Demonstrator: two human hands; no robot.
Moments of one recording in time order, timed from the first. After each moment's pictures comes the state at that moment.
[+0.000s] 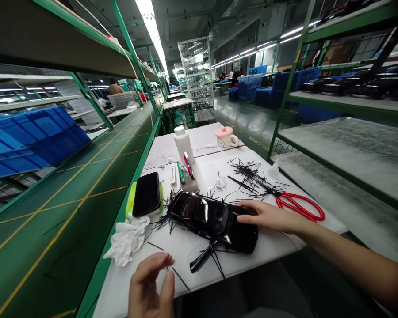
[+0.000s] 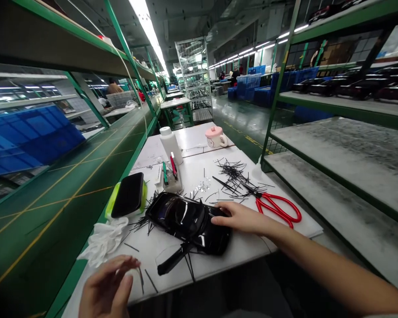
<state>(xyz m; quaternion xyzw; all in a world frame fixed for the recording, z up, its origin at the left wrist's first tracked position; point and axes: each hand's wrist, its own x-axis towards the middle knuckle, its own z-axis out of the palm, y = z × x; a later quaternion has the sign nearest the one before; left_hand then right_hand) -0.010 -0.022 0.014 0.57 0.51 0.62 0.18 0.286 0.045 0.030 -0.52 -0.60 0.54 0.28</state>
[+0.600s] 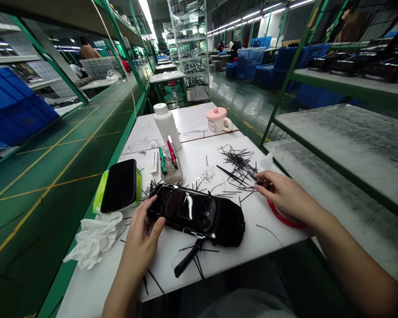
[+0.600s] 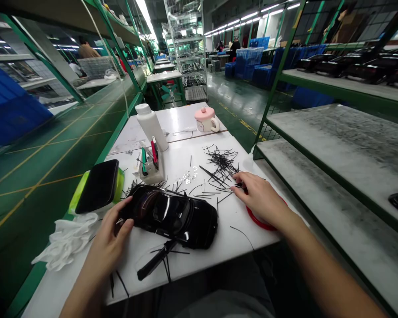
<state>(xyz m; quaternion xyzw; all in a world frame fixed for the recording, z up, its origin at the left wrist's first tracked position) -0.012 0.076 0.014 0.70 0.59 0.34 0.22 0.361 0.046 0.016 -0.69 -0.67 0.13 0.24</state>
